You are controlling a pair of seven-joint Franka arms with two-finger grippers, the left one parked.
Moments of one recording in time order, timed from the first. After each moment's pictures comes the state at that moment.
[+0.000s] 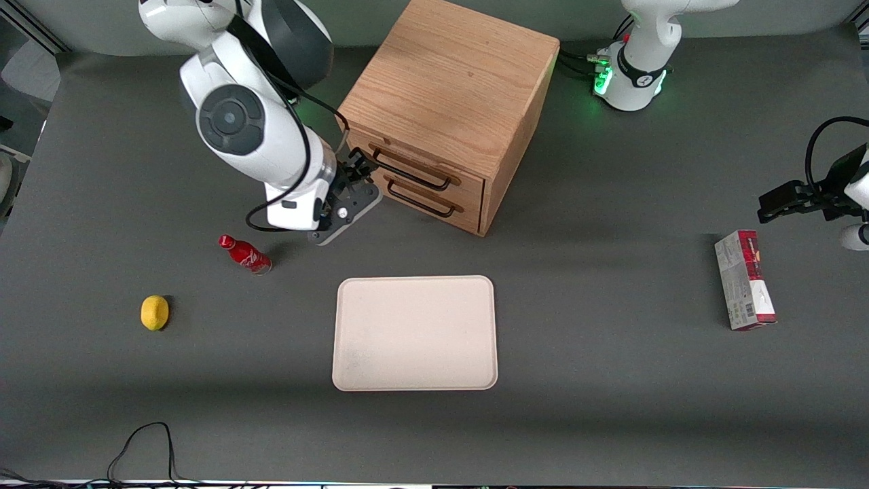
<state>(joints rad) 0.42 0.34 0.16 -1.42 0.15 1.59 -0.06</state>
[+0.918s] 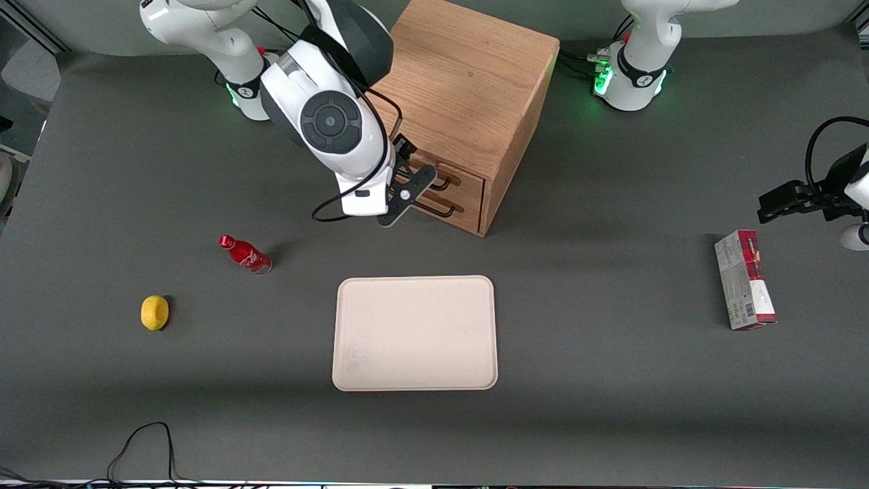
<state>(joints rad) 0.54 0.41 0.16 -1.44 0.15 1.61 -0.10</state>
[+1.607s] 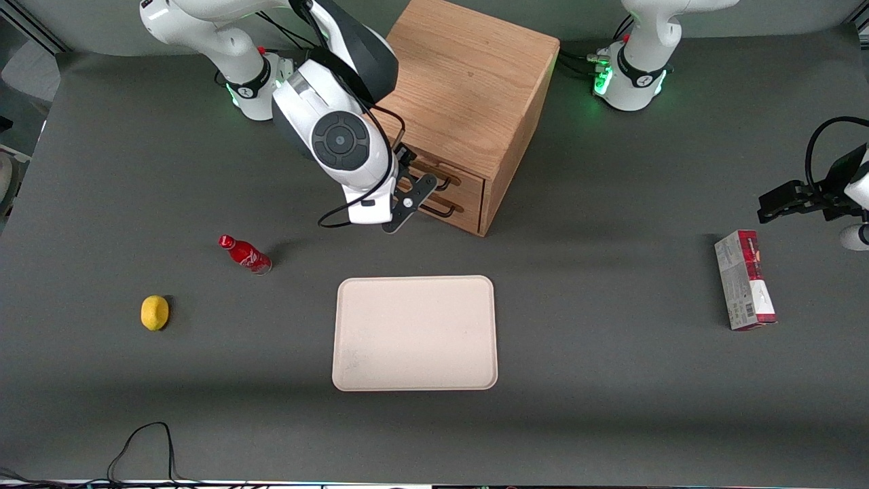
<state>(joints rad) 0.54 0.41 0.16 -1.50 0.15 1.65 -0.12</state>
